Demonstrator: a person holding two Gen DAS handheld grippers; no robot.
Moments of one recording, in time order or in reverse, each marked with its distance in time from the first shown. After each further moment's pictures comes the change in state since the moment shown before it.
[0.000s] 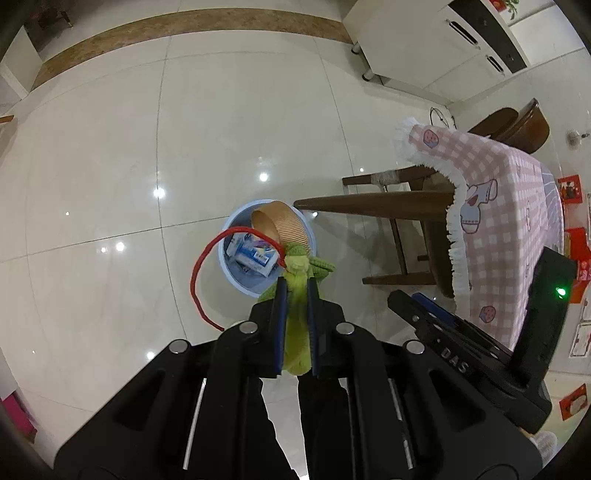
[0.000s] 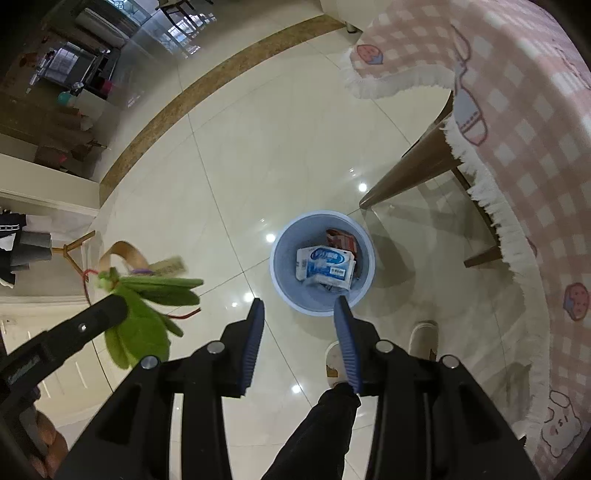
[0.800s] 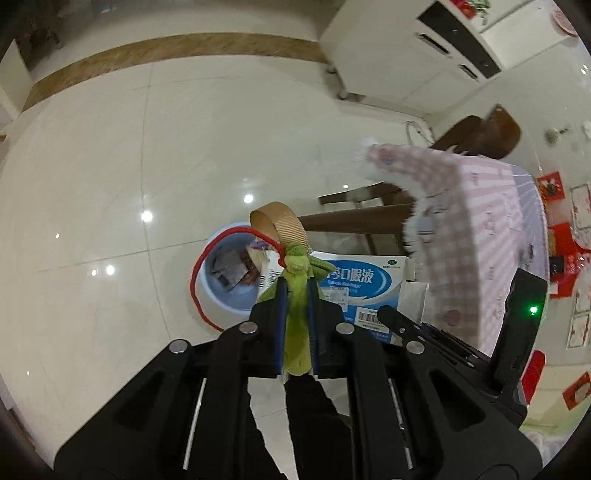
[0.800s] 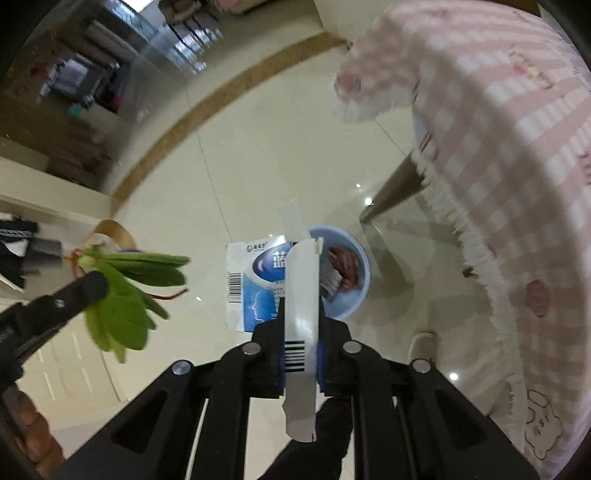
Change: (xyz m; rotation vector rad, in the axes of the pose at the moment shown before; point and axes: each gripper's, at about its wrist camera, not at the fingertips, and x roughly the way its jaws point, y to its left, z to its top) left arm -0.037 -0.034 0.001 0.038 -0.085 -0.040; right arm -0.028 -0.020 0.002 0.001 -0.052 0.024
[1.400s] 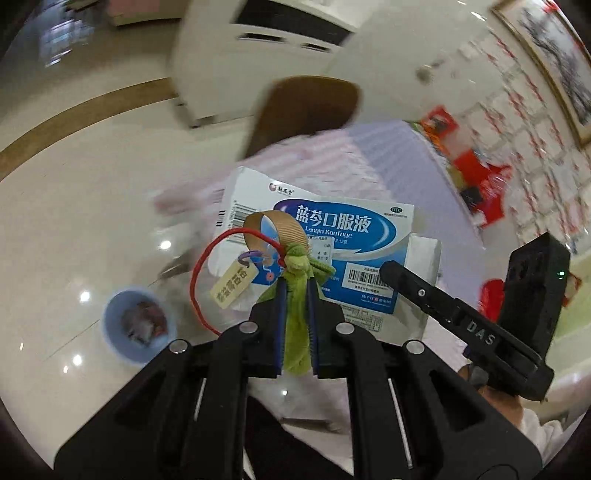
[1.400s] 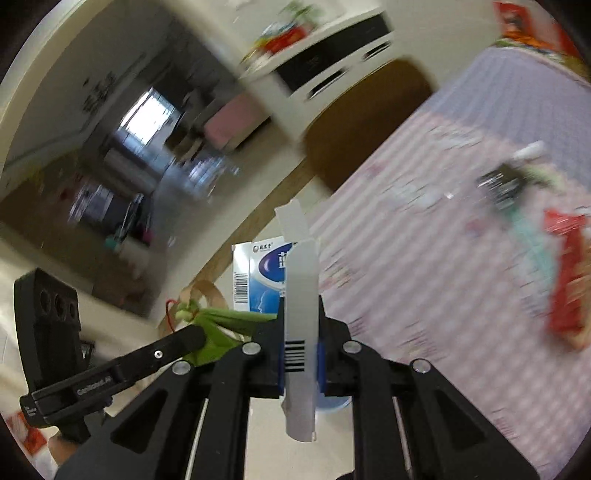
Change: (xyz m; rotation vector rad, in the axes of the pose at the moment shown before) left arm -0.068 -0.217 0.004 0.356 -0.049 -0.275; right arm -0.236 -0.140 0.009 0.194 -0.450 0.207
